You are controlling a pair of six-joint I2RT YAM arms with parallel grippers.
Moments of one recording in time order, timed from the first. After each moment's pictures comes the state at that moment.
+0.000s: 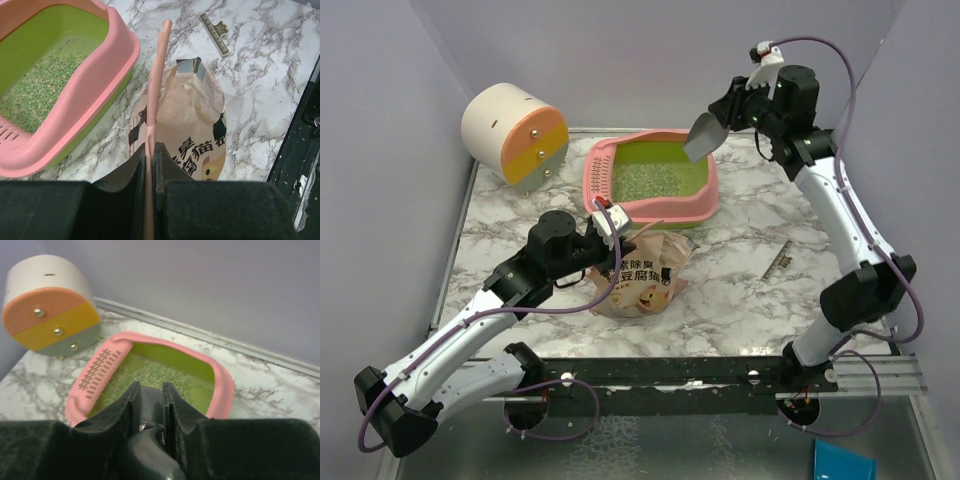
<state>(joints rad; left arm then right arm) -0.73 0.88 0.86 -0.28 0.27 0.09 0.28 1.72 1.83 -0.29 -0.24 0.11</state>
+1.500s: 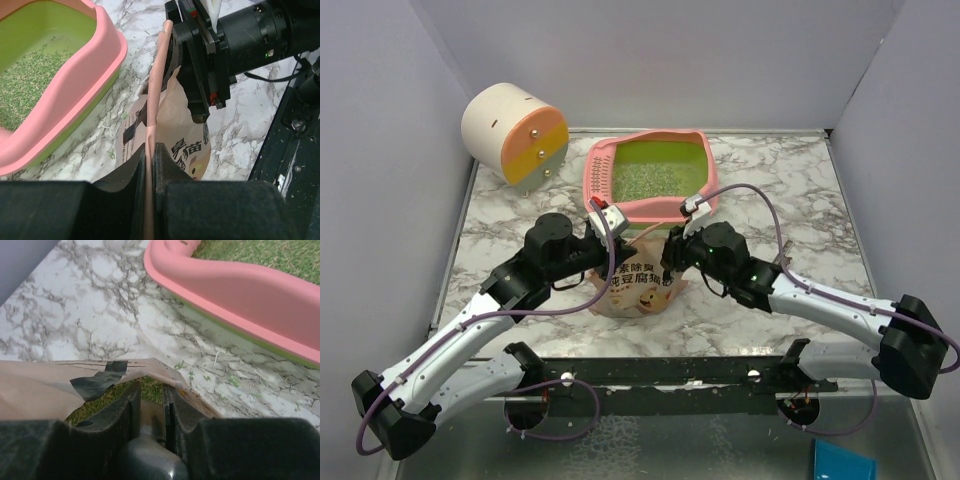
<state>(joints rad) -0.73 0.86 0.85 -0.28 0.31 0.02 0.86 1.22 0.77 0.10 0.08 0.28</state>
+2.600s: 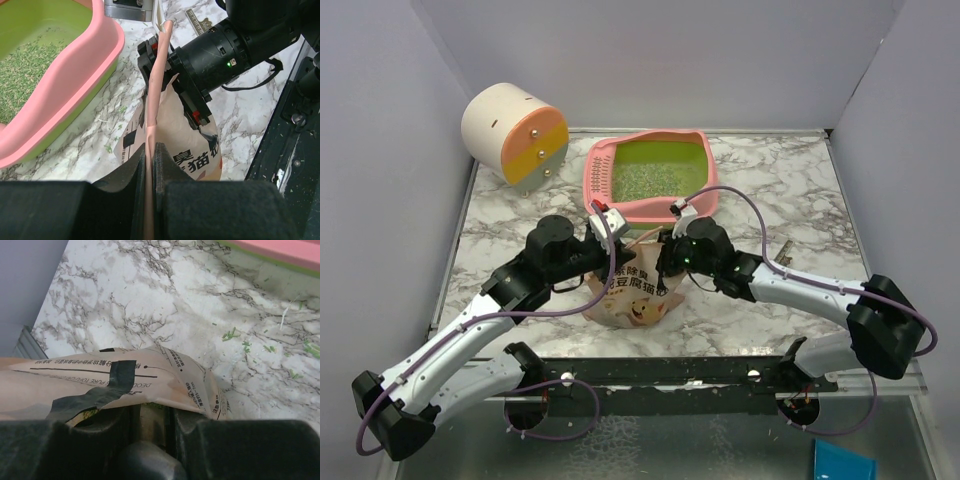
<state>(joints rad) -0.73 0.85 0.83 -0.29 0.31 0.02 0.86 1.38 0.77 0.17 -0.11 0.57</state>
